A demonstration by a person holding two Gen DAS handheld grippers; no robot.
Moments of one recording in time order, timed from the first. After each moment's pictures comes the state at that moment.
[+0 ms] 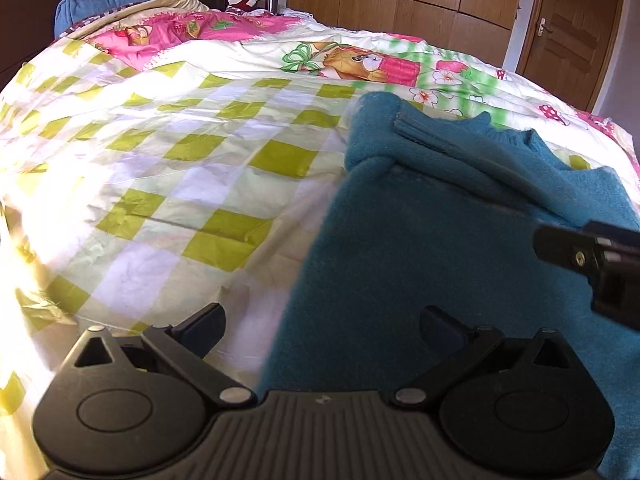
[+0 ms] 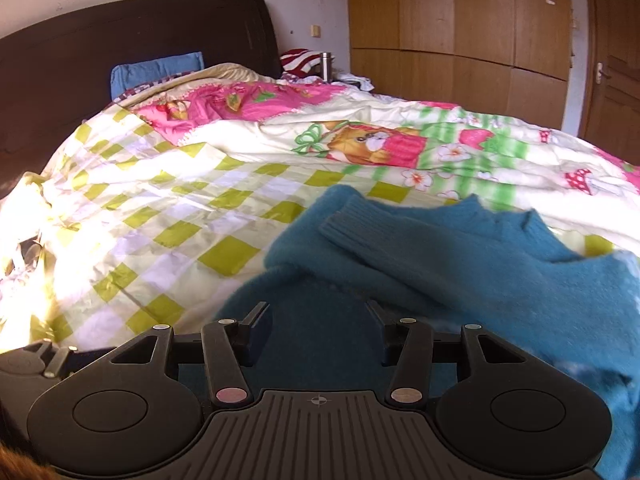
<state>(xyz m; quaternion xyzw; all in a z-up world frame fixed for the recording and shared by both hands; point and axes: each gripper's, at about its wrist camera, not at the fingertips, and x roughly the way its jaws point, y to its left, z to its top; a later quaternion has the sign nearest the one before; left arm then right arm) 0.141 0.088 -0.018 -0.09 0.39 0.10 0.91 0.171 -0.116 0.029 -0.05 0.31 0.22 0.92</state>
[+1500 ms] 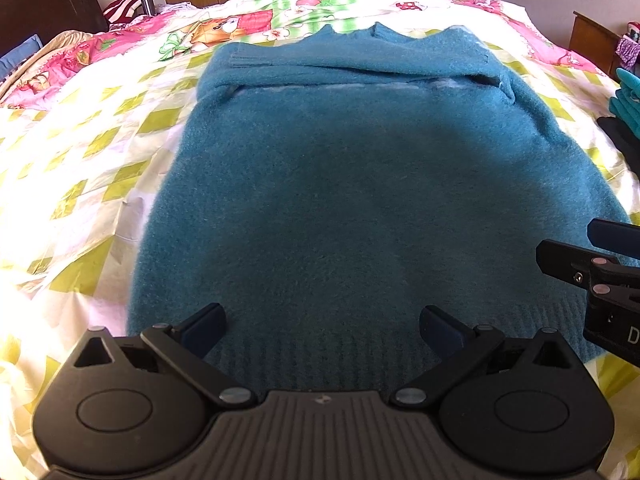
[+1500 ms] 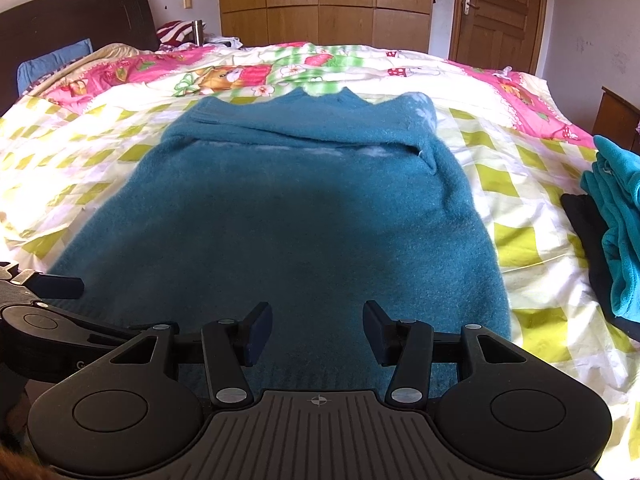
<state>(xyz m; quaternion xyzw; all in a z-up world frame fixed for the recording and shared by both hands) 0.055 -0.015 -0.012 0.04 0.46 -0.02 0.89 0.021 -0.220 0.007 -0.02 0.38 0.06 0.92</state>
